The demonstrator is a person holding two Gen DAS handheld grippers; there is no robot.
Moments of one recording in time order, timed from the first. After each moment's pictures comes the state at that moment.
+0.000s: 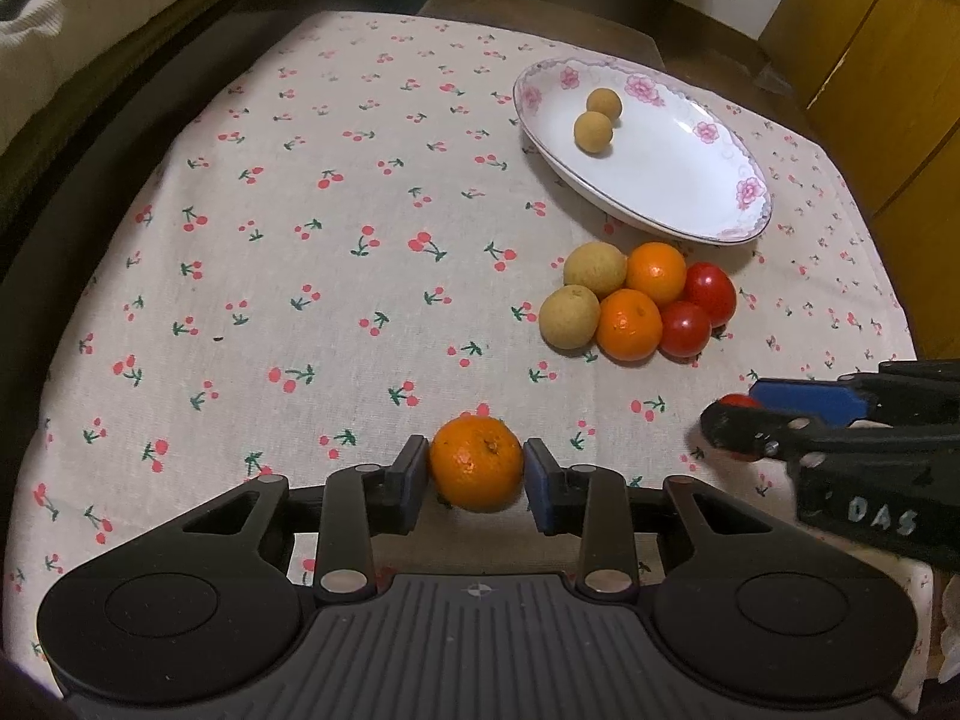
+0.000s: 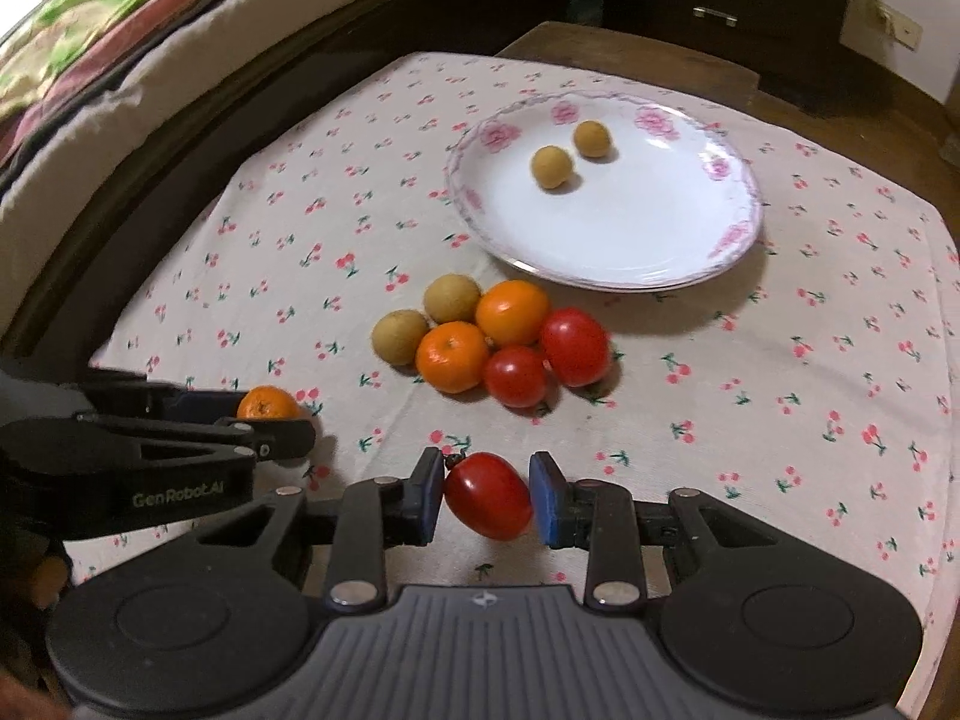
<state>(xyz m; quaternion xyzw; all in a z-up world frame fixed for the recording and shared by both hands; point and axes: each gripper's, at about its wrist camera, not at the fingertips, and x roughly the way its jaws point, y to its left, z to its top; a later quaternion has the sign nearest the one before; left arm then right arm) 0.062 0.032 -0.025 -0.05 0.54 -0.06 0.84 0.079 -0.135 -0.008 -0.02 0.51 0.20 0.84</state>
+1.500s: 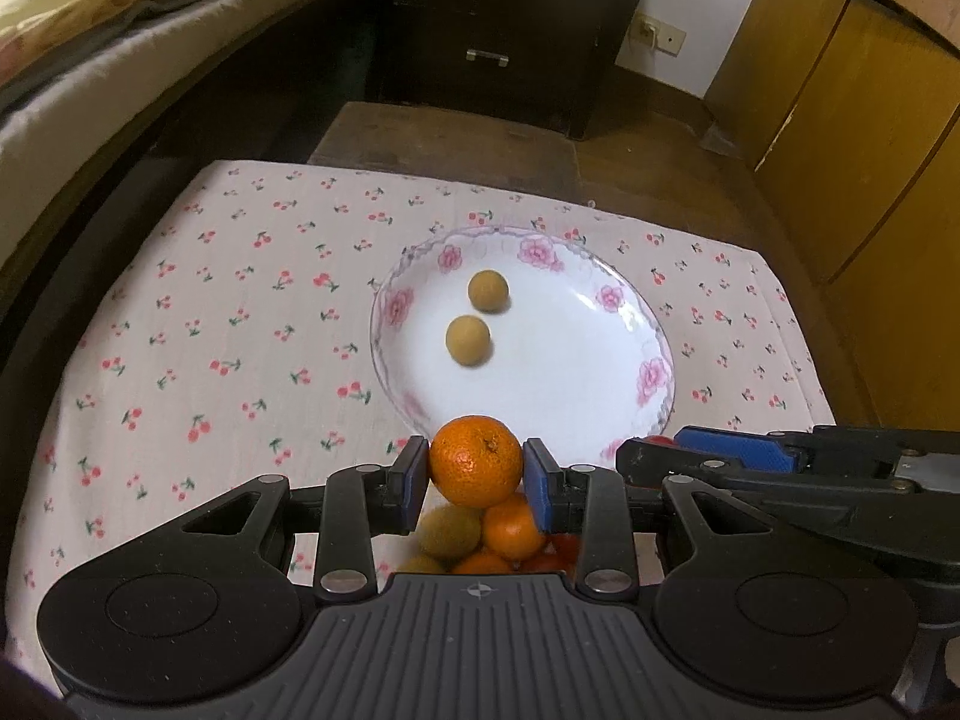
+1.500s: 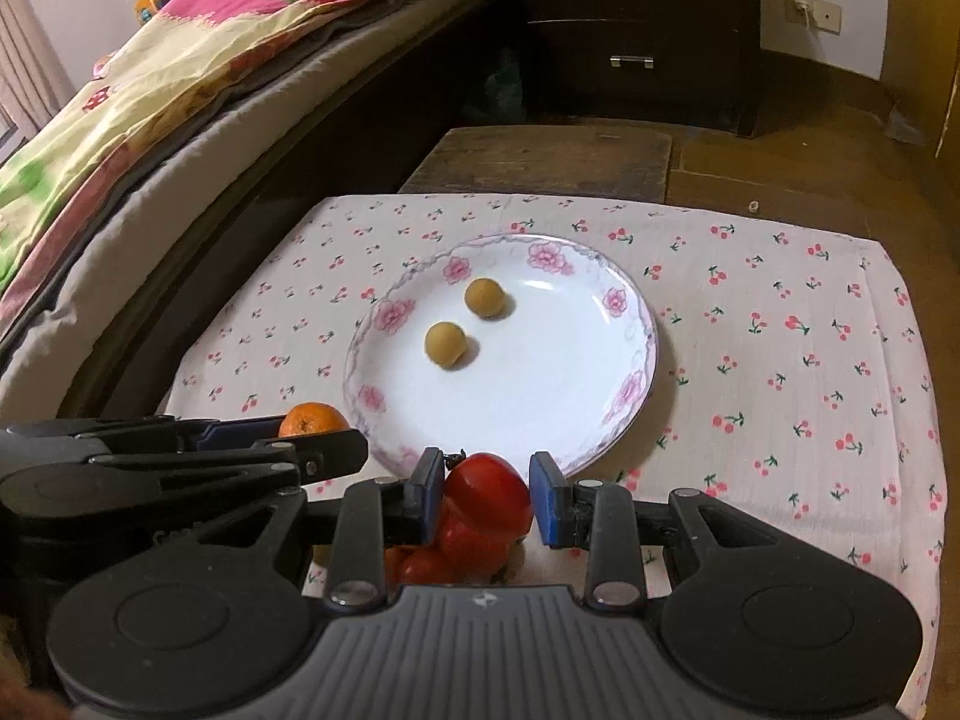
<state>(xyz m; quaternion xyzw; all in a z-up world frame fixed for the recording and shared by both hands) 0.146 -0.024 0.025 -0.05 0.48 -0.10 0.87 0.148 -0.180 0.023 0.07 0.47 0.15 0.87</state>
